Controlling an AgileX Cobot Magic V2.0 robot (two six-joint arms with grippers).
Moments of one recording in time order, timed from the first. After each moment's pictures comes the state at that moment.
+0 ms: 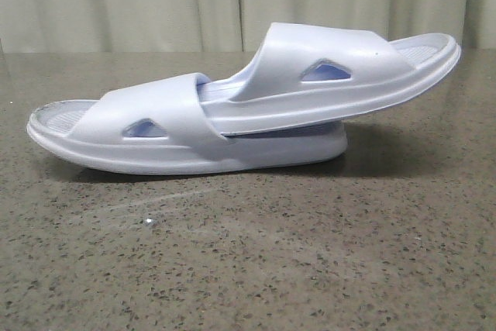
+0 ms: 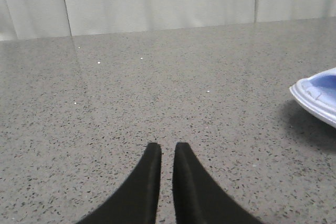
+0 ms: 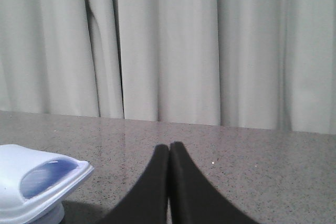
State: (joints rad) left arm -0.15 0.00 0.00 -0.09 0.19 0.13; right arm 0.17 -0.01 -0.11 1.06 0.00 -1.10
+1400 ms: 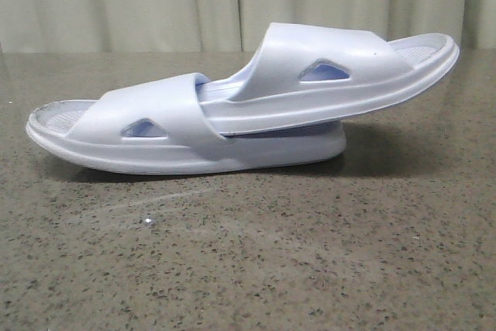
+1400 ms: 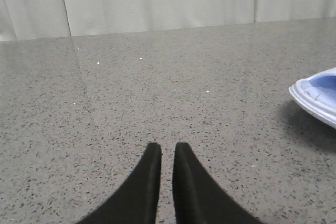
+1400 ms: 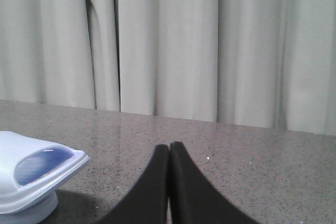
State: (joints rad) left arm -0.15 0.00 0.00 -0.09 0.19 0.13; right arm 0.17 -0.01 -0.10 0.76 0.01 -0.85
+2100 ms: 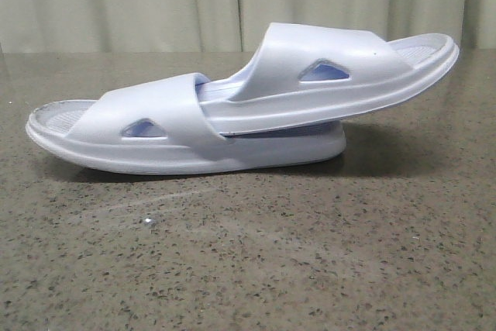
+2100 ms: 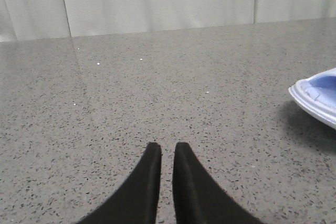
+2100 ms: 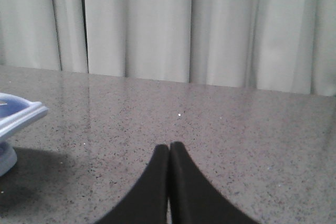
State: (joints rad) left arm -0.15 0.00 0.00 -0.09 0.18 0.13; right arm 0.09 -0.01 -0.03 -0.09 0.05 -0.01
